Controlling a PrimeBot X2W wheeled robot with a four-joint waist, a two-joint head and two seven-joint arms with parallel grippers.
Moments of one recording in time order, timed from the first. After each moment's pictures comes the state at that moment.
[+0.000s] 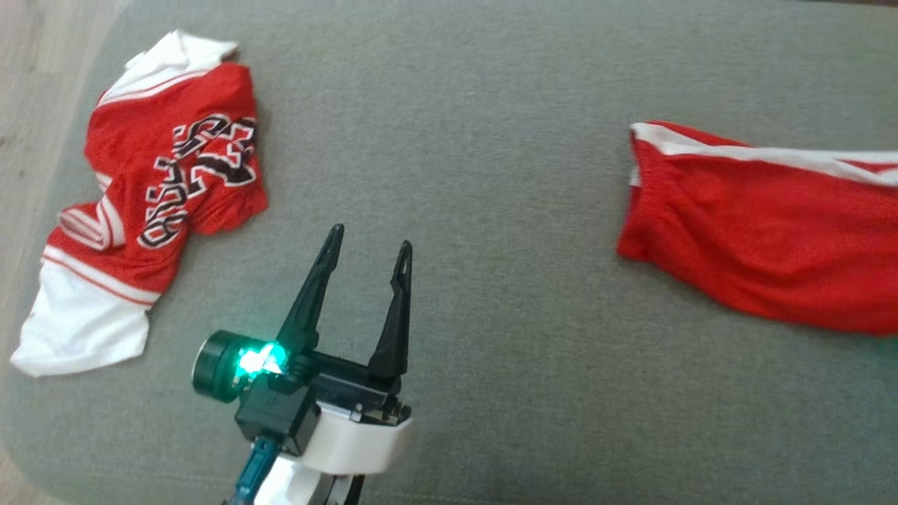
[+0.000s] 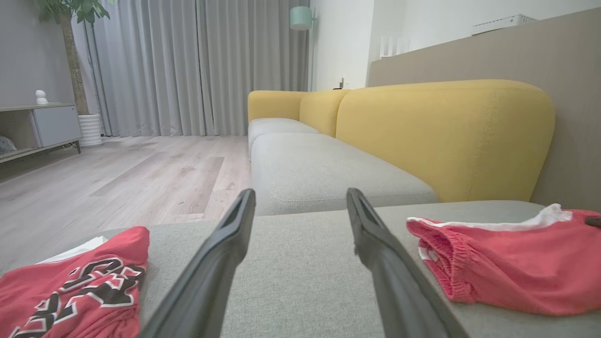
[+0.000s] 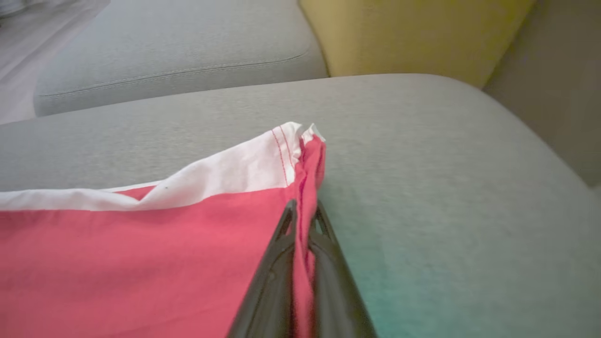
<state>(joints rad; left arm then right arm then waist) -0.18 0.19 -0.58 -0.08 -0.26 0.23 -0.26 -0.48 -0.67 0.19 0.88 0.71 0.13 -0.07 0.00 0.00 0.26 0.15</state>
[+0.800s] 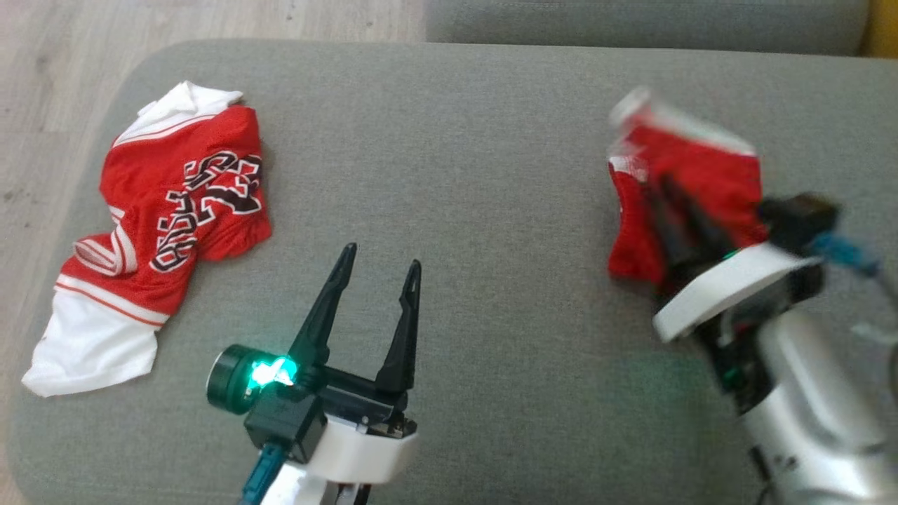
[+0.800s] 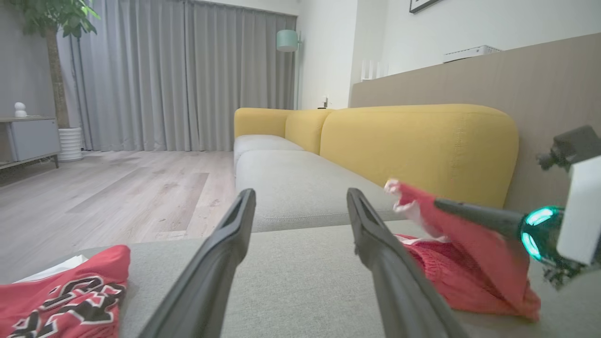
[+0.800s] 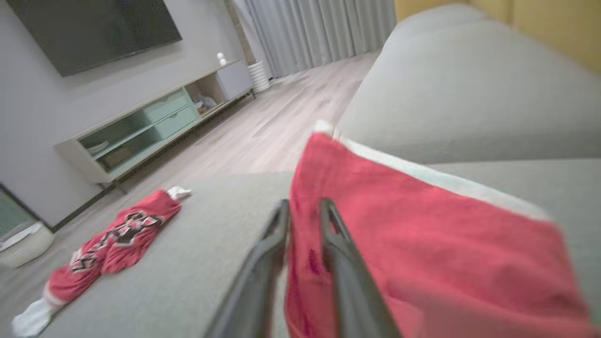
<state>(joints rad) -0.12 0.11 -0.49 -0.03 -0.20 0.11 -0.26 -0.38 -0.24 0.32 0.34 0.57 0.13 0.01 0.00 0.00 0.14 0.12</state>
